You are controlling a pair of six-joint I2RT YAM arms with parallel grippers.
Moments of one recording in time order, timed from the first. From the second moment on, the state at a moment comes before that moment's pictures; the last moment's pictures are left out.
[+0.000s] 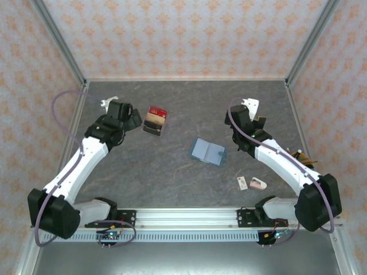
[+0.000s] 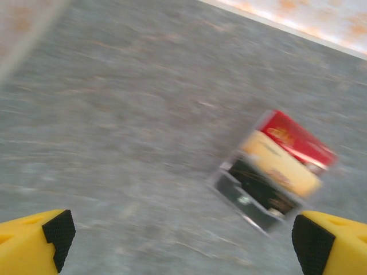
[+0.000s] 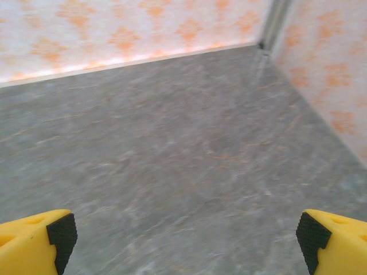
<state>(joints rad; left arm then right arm) -0.25 1.18 1.02 -0.65 -0.46 -0.56 0.45 1.26 0.90 -0.29 0.71 0.40</state>
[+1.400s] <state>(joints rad) -0.02 1.47 0.41 0.59 -0.24 -0.10 0.08 1.49 0.38 0.71 0.20 0.11</state>
